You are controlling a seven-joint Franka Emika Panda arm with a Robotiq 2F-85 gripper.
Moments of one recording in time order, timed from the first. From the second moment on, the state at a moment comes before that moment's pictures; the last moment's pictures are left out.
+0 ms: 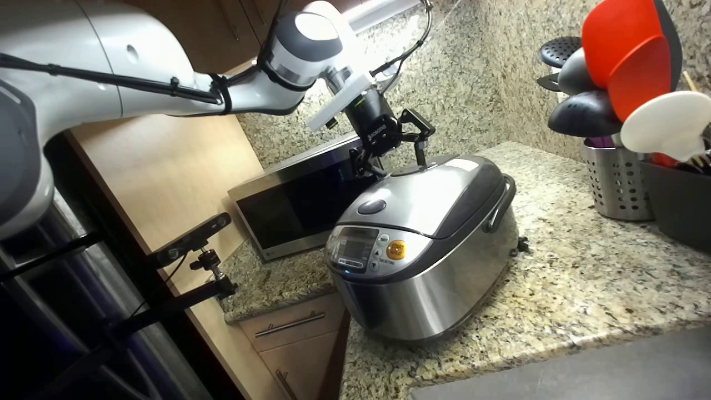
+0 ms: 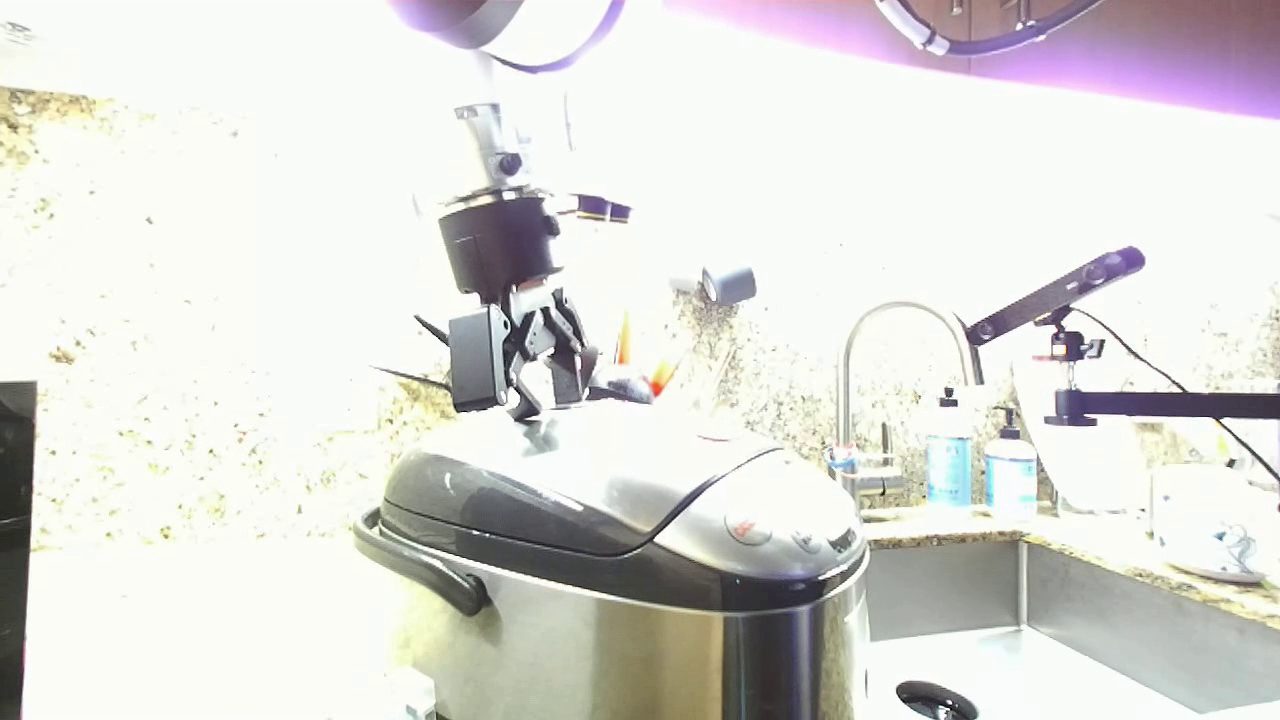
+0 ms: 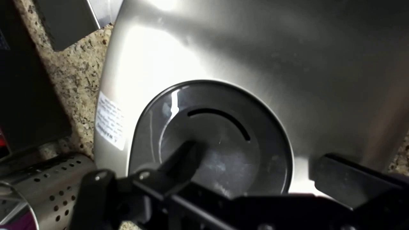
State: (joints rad) arm 0.00 1.07 -0.04 -0.59 -0.26 1.55 -0.23
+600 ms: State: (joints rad) arm 0.01 1.10 -0.05 -0.56 -0.28 1.55 -0.23
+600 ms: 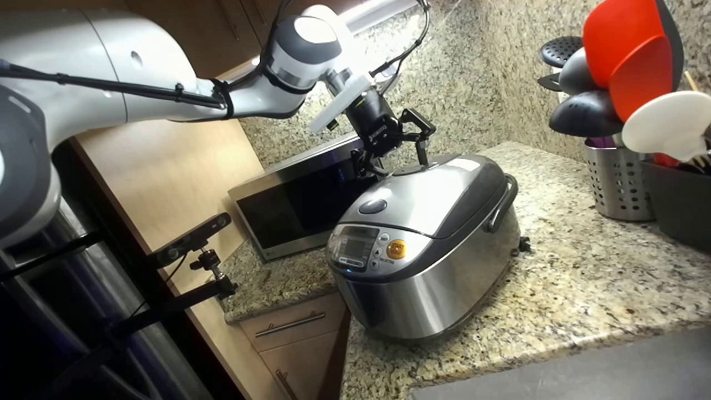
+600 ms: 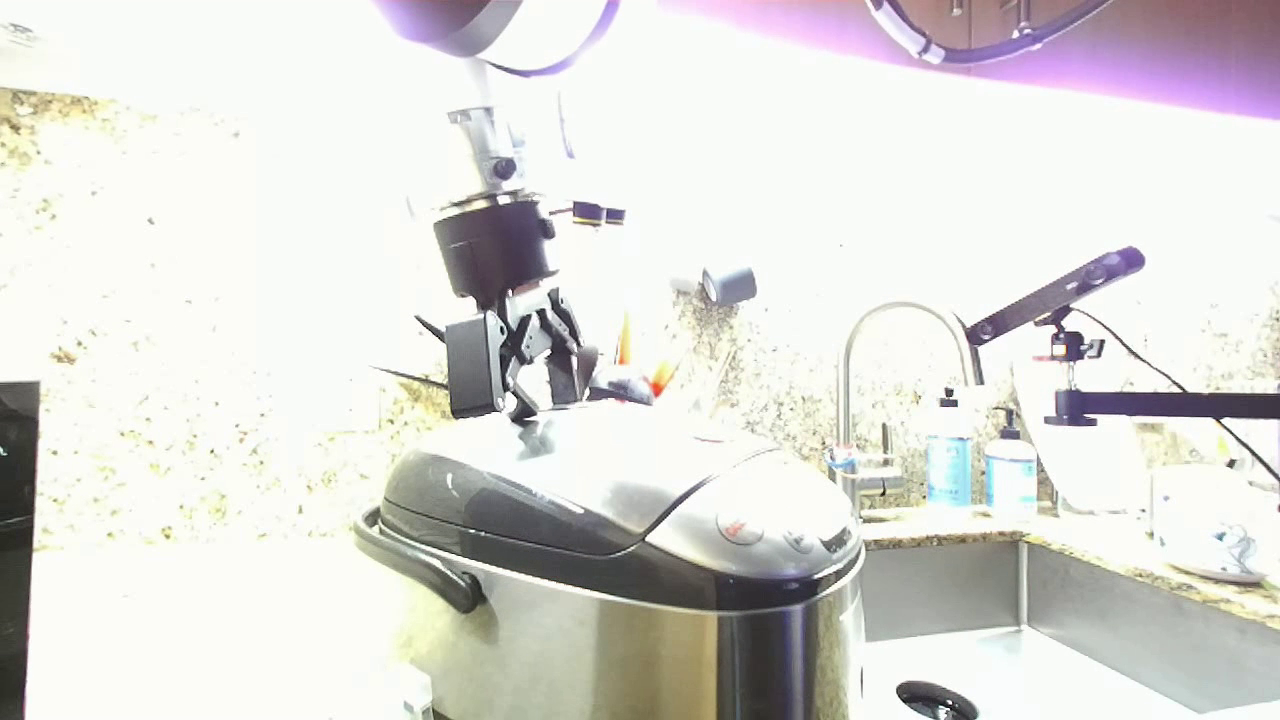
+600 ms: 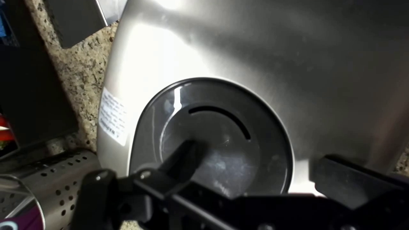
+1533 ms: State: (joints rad) arm 0.01 1.13 -0.05 -0.51 -0.31 1.56 -0.21
